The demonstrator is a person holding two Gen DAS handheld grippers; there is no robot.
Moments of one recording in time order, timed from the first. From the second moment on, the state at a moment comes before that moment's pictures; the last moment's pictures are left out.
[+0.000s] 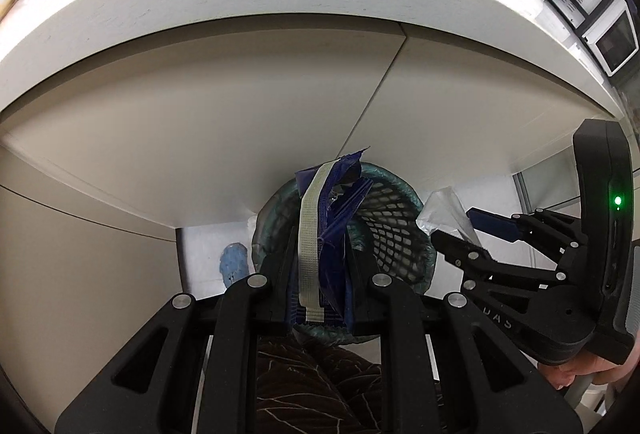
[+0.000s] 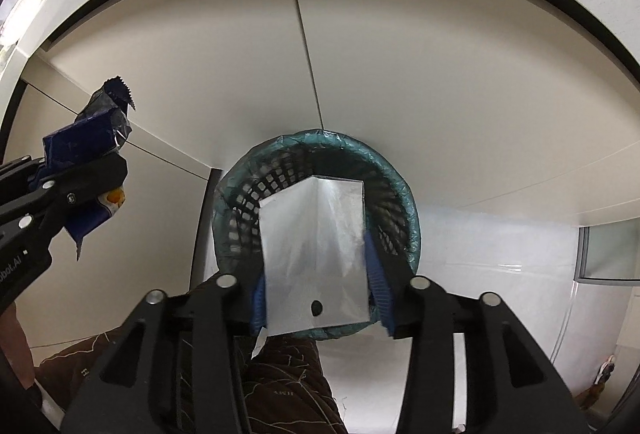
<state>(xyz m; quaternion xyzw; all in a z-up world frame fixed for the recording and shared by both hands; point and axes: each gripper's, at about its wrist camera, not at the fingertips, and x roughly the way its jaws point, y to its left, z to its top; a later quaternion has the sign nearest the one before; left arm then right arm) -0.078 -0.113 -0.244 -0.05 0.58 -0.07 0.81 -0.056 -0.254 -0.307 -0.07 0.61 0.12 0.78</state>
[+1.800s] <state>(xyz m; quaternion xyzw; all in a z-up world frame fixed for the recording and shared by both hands) -0.068 -0.191 -0.295 0.01 0.60 -0.14 0.78 -0.068 -0.347 -0.266 -0.01 0.56 0.00 0.83</state>
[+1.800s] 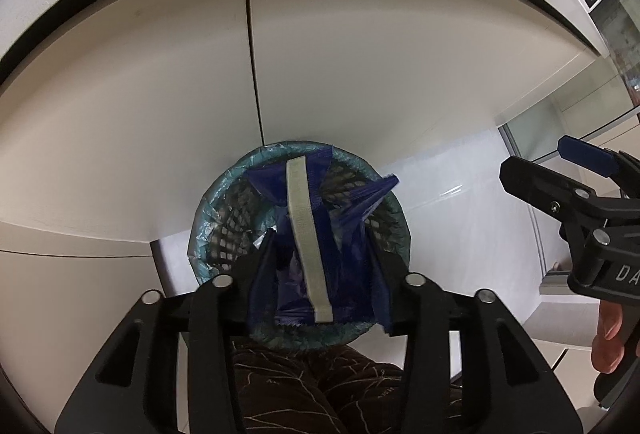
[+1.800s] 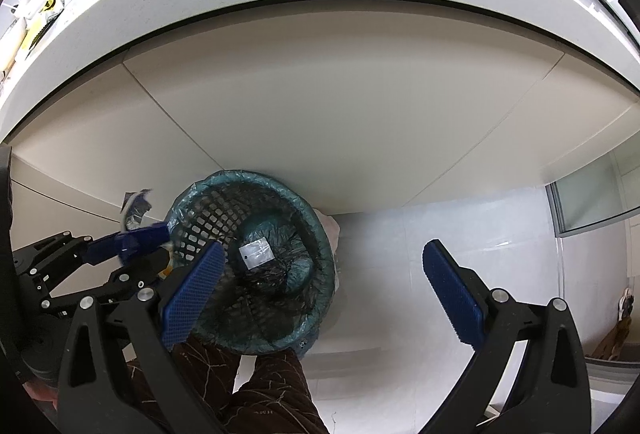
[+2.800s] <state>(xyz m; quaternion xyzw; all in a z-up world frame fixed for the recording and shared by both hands) -0.060 -0.087 -0.162 -0.04 0.54 -0.02 0.84 -0.046 -0.329 -0.153 -0.02 0.51 0.01 0.86</state>
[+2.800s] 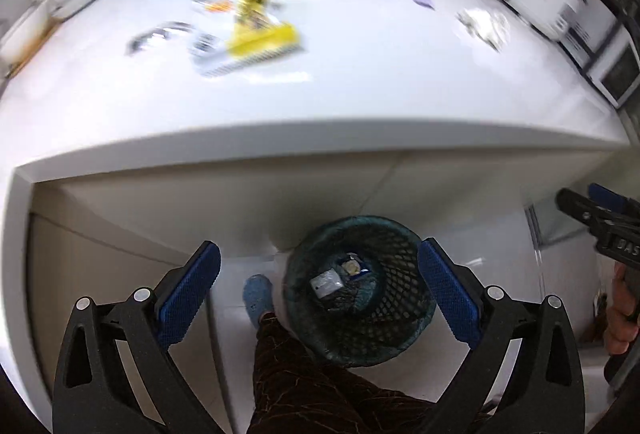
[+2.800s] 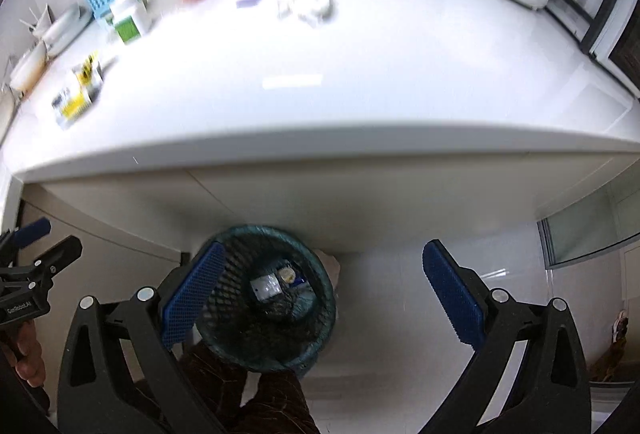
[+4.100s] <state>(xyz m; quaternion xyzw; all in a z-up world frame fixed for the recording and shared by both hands) 0.055 -0.034 -0.076 -0.06 0.53 0.04 0.84 0.085 -0.288 -0.070 -0.03 0.49 0.00 0.87</state>
